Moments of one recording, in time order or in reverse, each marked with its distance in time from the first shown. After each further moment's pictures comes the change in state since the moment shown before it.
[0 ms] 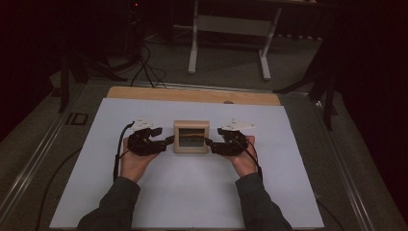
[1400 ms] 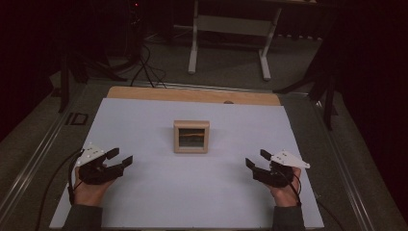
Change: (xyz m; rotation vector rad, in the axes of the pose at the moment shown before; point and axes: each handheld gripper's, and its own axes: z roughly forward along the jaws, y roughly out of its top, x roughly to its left) left arm 0.040 -0.082 -0.100 -0.047 0.163 -0.029; right arm -0.031 -0.092 -0.113 -0.125 -0.168 0.067
